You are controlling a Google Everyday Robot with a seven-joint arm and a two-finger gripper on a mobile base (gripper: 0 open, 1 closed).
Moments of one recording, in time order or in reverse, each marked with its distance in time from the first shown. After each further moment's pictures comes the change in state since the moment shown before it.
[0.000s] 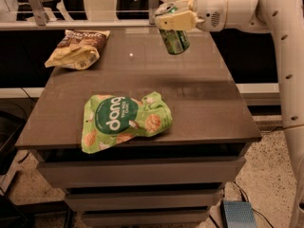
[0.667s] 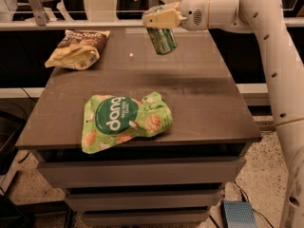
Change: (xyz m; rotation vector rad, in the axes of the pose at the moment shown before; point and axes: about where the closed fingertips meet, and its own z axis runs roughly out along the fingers) arm -0.007 0.021 0.033 -0.071 -0.024 0.146
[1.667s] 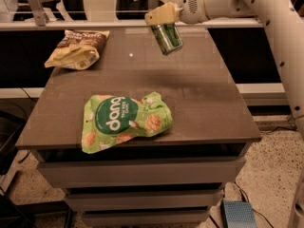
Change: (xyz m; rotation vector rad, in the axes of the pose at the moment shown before) arm -0.008 0.018 -0.003 -0.241 -0.201 0.243
